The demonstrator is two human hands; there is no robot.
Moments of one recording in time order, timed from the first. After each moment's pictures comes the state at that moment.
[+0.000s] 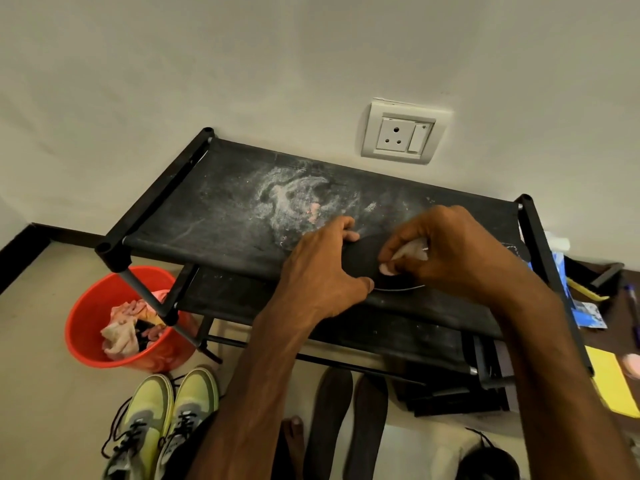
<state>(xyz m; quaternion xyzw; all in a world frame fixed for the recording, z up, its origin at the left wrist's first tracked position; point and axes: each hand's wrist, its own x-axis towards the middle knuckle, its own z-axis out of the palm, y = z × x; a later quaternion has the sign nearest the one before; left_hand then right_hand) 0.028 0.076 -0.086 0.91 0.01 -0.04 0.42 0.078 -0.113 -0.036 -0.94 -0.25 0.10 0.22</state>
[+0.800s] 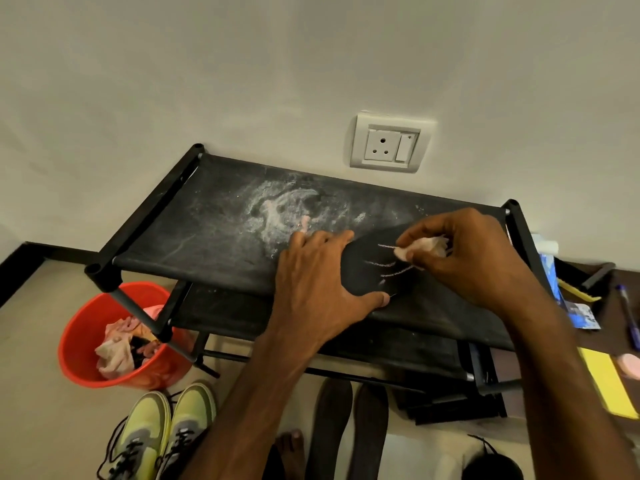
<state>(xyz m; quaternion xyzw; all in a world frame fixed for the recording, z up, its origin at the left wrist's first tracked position) 0.026 0.066 -0.095 0.96 0.00 0.08 0.27 0.076 -0.135 -0.038 -0.95 -0.12 0.02 0.29</state>
